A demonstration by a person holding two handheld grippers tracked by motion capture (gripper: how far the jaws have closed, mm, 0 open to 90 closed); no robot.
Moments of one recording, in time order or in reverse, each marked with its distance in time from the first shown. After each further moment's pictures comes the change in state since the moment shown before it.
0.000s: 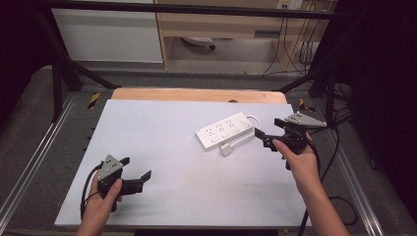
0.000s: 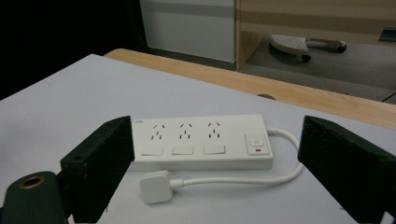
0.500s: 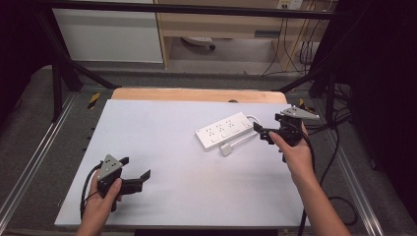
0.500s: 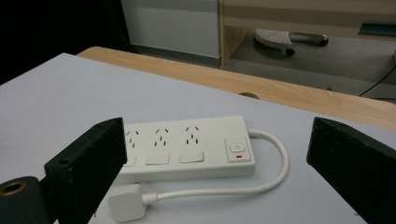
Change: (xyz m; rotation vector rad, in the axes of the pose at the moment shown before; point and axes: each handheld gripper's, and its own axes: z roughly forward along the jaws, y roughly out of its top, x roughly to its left) left arm 0.000 0.000 0.001 0.003 0.003 0.003; right arm -0.014 0.002 0.026 0.024 -0.065 0.011
